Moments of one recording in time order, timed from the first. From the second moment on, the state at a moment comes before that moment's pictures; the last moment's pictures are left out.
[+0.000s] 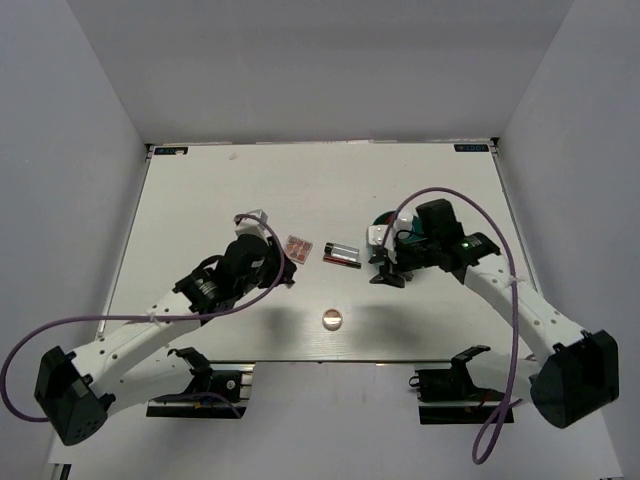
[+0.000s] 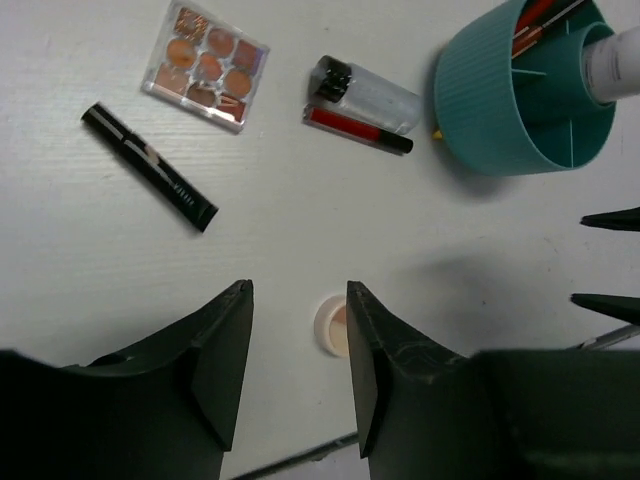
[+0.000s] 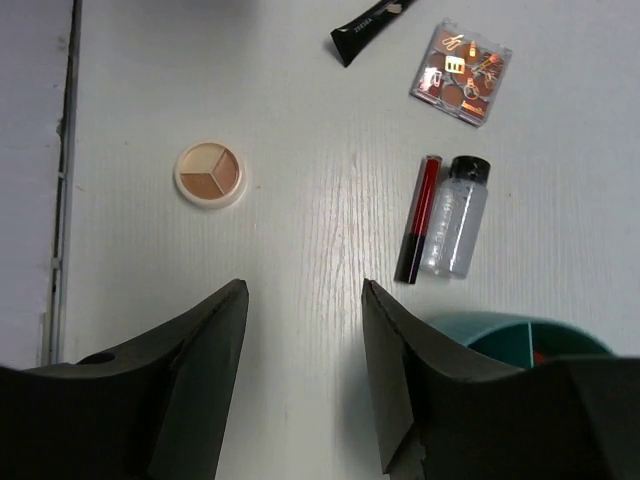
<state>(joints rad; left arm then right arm) -0.78 1.00 0.76 -0.36 -0.23 -0.74 0.44 1.12 0.90 -0.65 -0.84 -0.93</state>
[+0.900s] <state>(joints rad) -0.78 0.91 0.71 -0.63 -0.35 -1.04 0.70 1.71 1.33 -0.51 -0.39 -0.58</state>
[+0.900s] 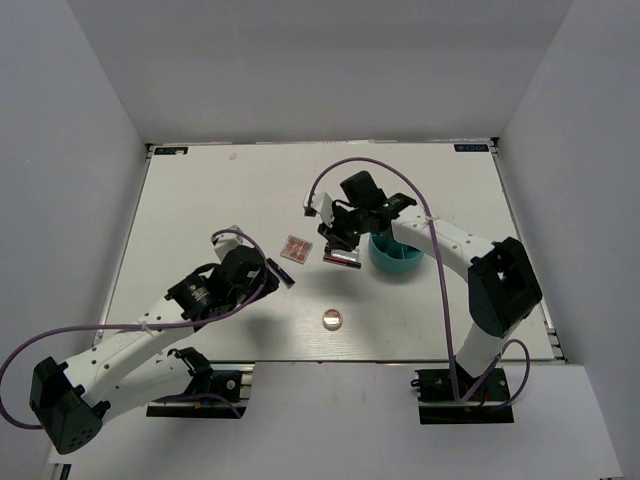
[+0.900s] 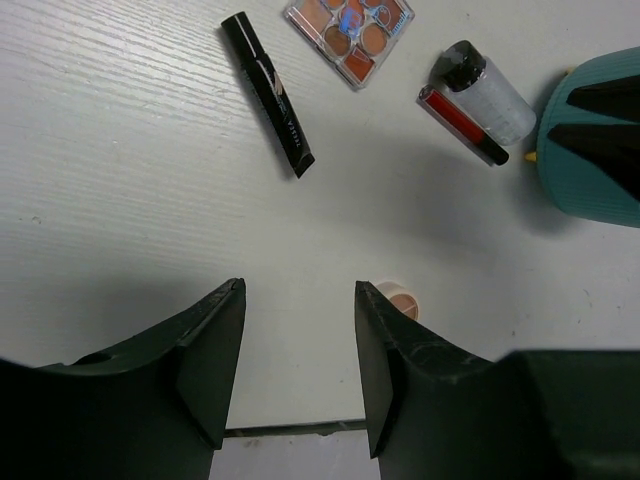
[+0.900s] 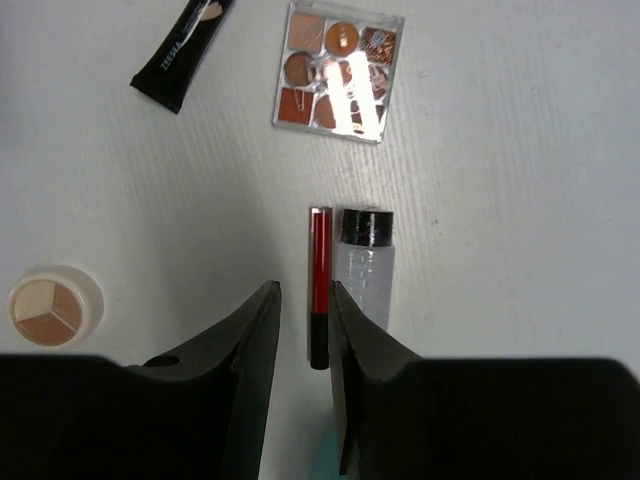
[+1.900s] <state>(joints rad) -0.78 0.90 0.71 -0.65 -0.36 -1.06 0.71 1.94 1.43 -0.65 -0.37 -0.58</state>
